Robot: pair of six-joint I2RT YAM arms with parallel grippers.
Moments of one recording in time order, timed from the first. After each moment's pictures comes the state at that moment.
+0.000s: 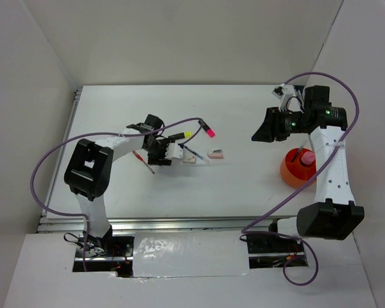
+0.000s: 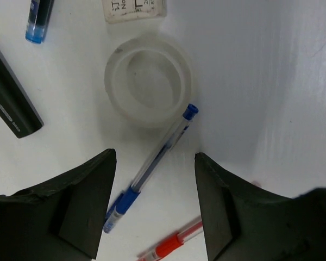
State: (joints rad) left arm -0.37 1.88 1.24 -0.58 0.37 1.28; right arm -0.15 1.36 1.55 -1.22 -0.85 -0.25
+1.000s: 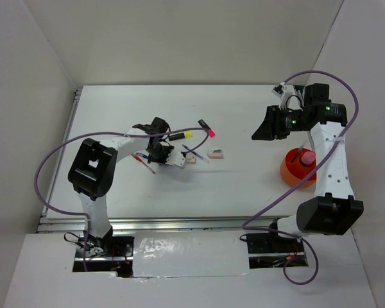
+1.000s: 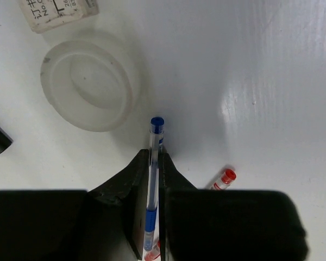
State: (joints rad) left arm -0.43 1.91 1.29 -0.73 0.28 1.40; right arm -0.15 1.40 1.59 -1.25 -0.87 -0.27
